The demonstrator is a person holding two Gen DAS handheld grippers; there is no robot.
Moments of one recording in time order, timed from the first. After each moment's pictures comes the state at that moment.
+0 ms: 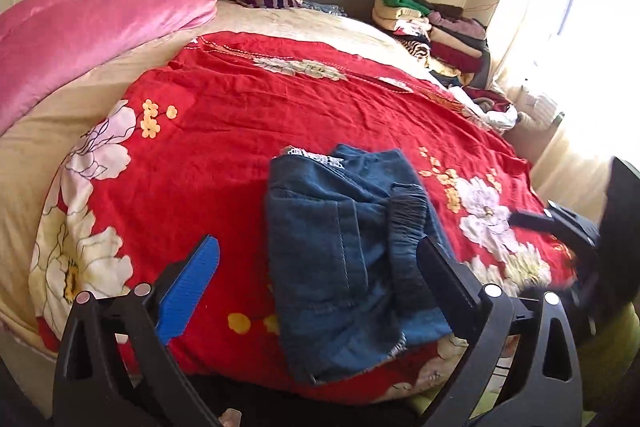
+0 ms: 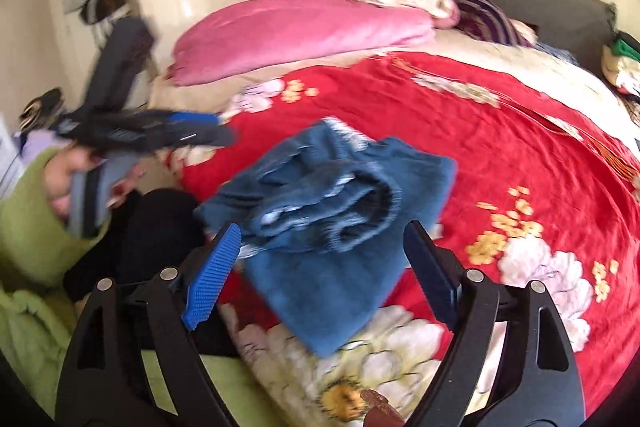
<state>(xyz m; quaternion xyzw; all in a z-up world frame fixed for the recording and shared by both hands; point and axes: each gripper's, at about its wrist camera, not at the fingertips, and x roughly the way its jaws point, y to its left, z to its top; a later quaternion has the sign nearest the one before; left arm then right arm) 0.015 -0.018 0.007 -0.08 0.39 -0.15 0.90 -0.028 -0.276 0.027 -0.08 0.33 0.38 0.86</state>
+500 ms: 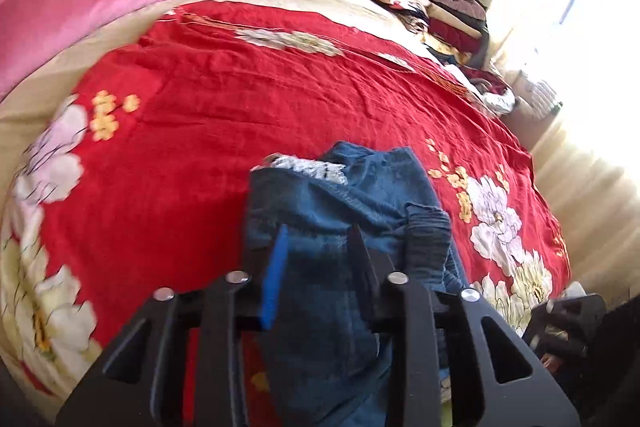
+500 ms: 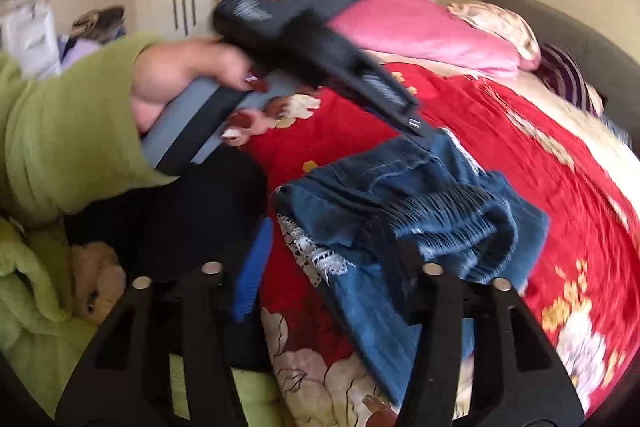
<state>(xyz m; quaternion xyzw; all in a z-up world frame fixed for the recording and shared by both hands) 0.079 -0.037 -0.013 -0.08 0.44 -0.19 0.88 -0.063 -0.193 0.005 -0.21 0.29 0.47 0.80</state>
